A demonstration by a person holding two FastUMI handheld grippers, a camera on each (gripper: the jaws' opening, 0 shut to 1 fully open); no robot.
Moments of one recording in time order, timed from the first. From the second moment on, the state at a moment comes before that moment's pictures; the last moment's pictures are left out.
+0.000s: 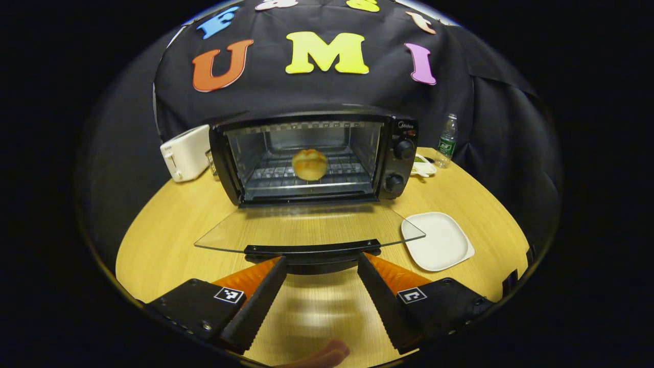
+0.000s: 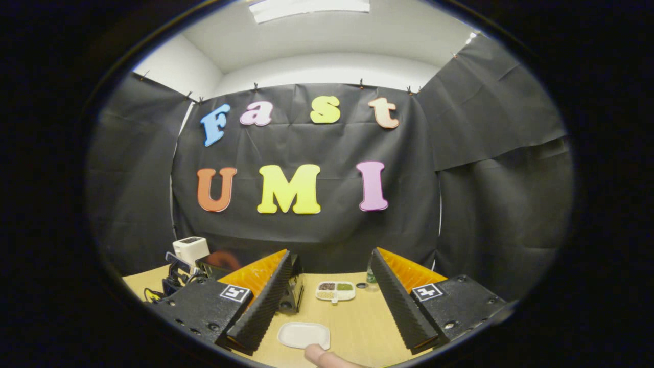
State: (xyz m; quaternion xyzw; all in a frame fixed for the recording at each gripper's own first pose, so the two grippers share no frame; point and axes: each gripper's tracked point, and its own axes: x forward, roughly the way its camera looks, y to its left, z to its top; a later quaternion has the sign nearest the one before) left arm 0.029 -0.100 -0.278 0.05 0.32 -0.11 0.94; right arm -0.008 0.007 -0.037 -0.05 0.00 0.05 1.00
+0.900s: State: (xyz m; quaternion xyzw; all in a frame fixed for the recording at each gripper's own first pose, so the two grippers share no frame) left arm 0.101 -0.092 -0.205 0.03 0.25 -0.10 0.96; right arm -0.031 -0.001 -0.037 -0.06 0.00 0.04 1.00
